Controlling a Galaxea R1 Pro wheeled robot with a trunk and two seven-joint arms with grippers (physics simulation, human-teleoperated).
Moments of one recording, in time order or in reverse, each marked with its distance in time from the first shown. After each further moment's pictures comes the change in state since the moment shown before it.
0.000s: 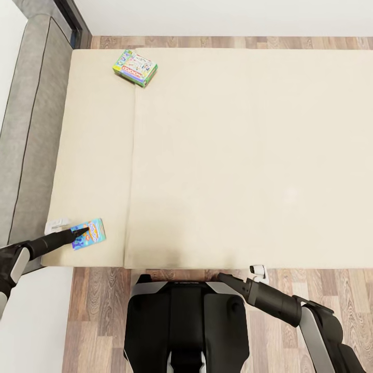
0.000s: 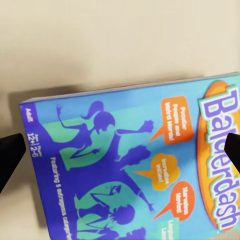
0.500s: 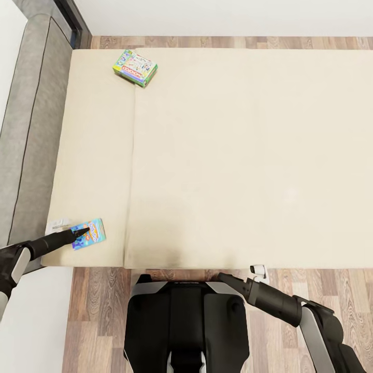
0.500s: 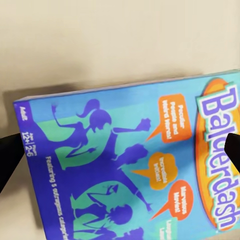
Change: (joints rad) left arm 0.000 -0.003 -0.003 0.001 -0.002 -0.003 0.000; right arm 0.000 0.000 -0.003 0.000 0.000 0.000 0.002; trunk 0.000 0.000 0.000
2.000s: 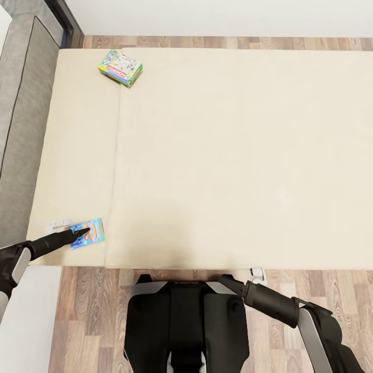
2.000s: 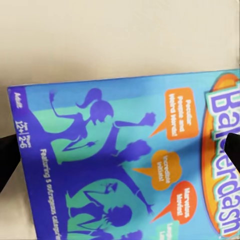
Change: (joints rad) left arm 0.000 -0.002 -0.001 0.000 -0.002 0.000 0.000; right arm 0.000 0.002 -0.002 0.026 0.043 -0.010 -0.030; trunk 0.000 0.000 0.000
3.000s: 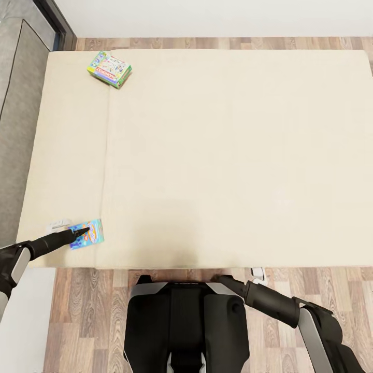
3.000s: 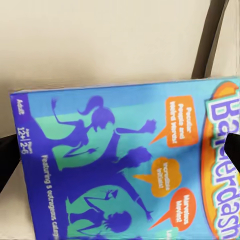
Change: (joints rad) left arm 0.000 0.001 0.003 0.000 0.003 0.000 -0.002; right arm 0.000 -0.002 -0.001 0.000 -0.001 0.001 0.002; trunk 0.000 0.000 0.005
